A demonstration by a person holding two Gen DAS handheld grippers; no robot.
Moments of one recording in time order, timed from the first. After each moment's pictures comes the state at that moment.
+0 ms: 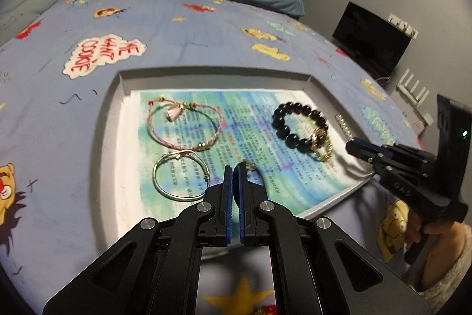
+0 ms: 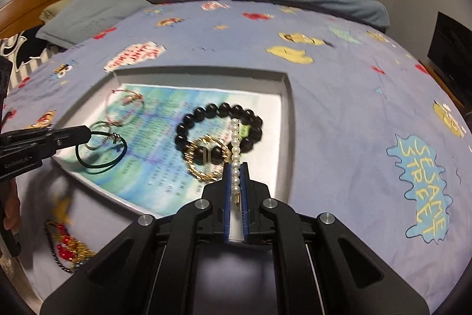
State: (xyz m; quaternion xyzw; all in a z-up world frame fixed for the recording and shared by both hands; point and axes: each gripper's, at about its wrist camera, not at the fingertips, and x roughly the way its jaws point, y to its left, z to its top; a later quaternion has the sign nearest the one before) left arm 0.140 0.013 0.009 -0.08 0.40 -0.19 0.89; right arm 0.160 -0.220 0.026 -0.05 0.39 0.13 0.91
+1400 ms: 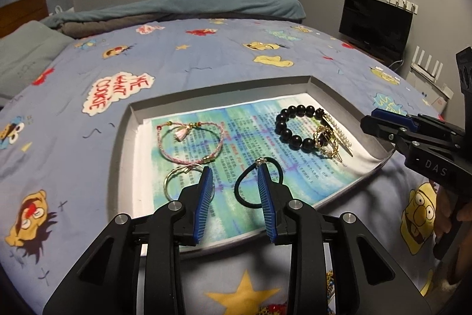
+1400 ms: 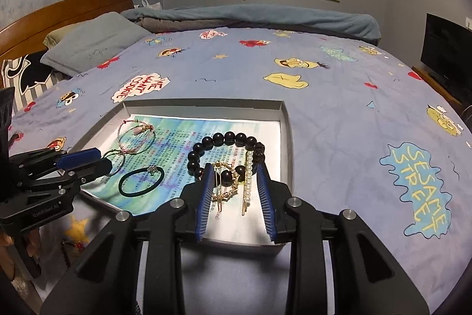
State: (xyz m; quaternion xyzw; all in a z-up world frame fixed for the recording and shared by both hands) left arm 0.114 -0.009 0.025 0.01 0.34 -0.15 0.93; right arm 0.136 -0.223 0.051 -0.02 0.32 0.13 0.94
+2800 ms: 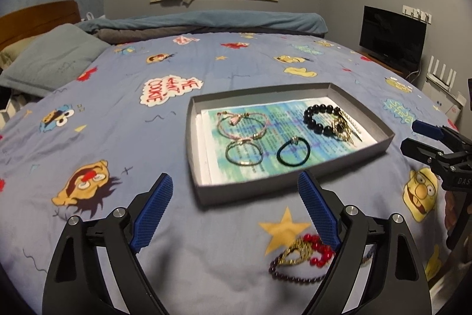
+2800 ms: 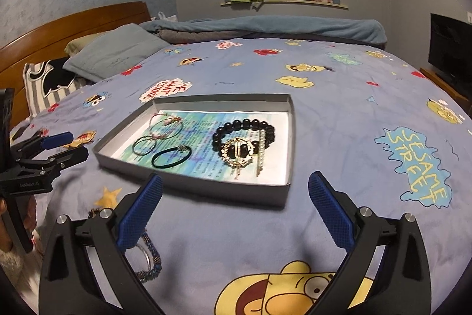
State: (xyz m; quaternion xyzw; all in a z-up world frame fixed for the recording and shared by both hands) left arm 0.041 0.042 0.040 0.01 0.32 -0.09 0.94; right arm 0.075 -0.236 0.050 0.00 0.29 0.18 0.94
